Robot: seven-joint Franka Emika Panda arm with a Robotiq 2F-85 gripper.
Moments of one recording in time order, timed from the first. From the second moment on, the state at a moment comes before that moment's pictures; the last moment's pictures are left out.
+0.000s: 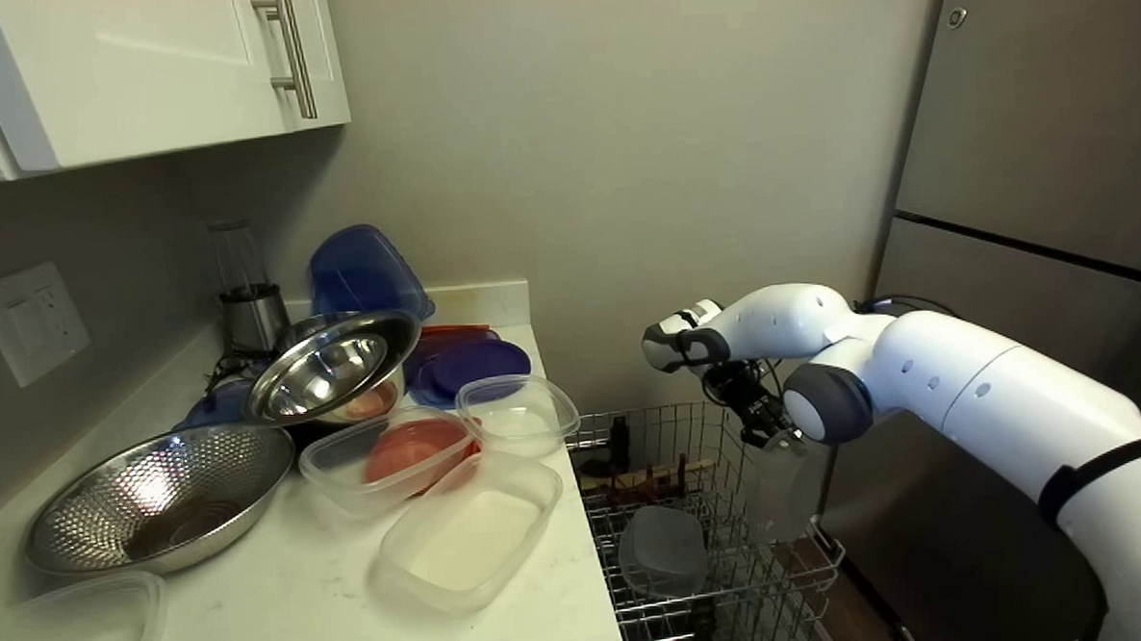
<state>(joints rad) 0.14 1.39 -0.31 -0.64 -0.01 0.71 0.12</state>
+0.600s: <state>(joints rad) 0.13 1.39 -0.29 -0.65 0.01 0.55 0.09</state>
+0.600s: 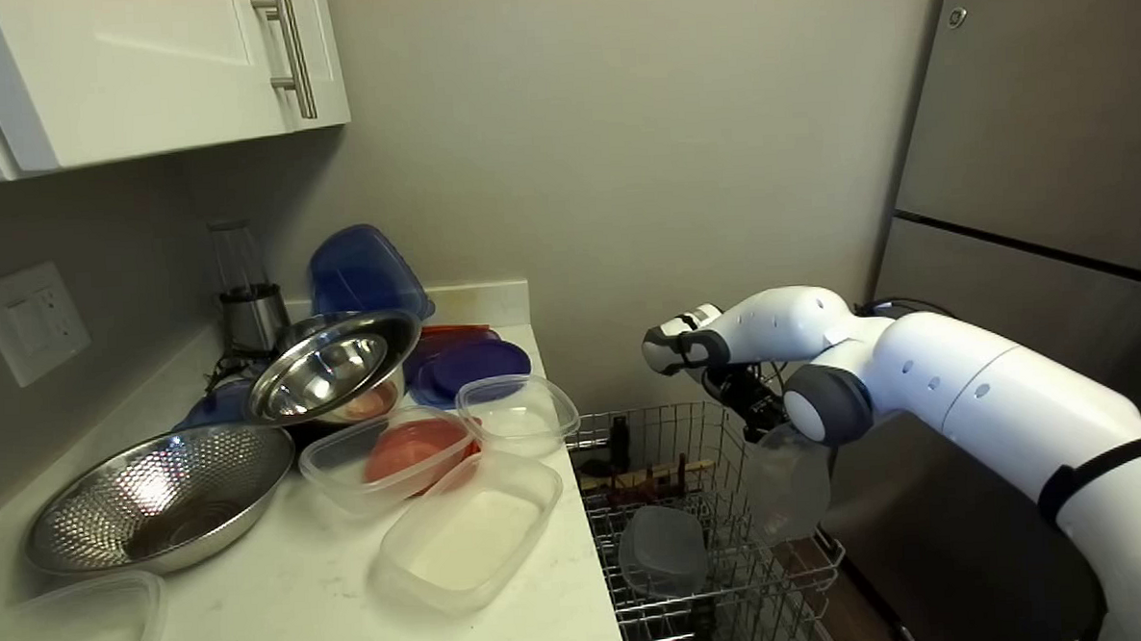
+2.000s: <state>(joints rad) 0.10 1.49 -0.23 -0.64 0.02 0.59 0.14</state>
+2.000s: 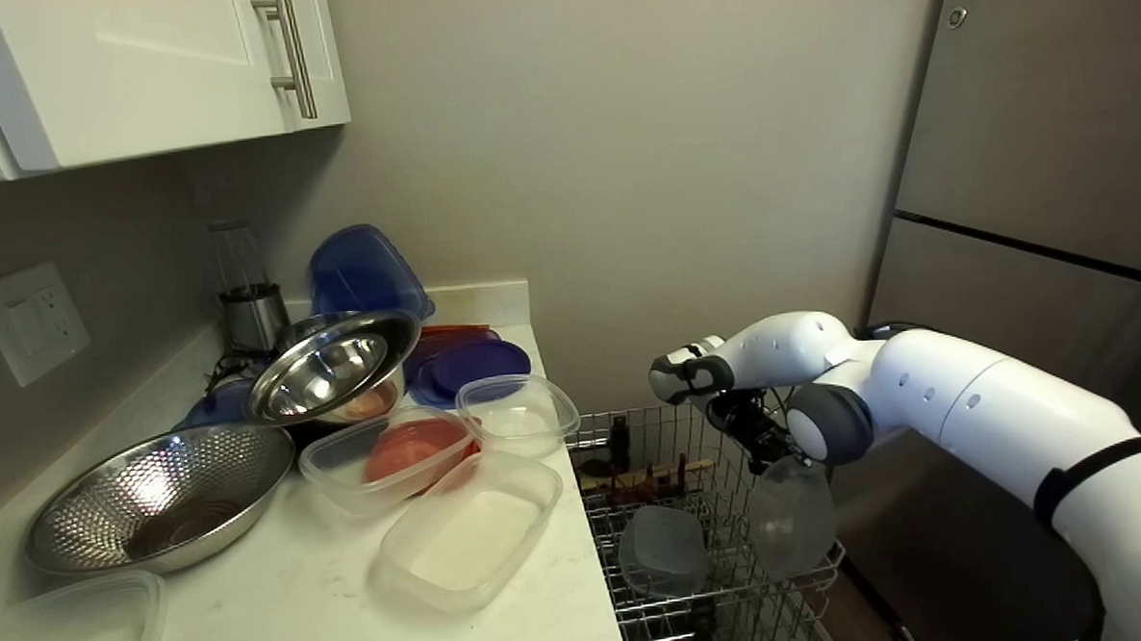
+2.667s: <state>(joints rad) 0.01 1.48 -0.11 -0.59 0.02 0.67 0.22</state>
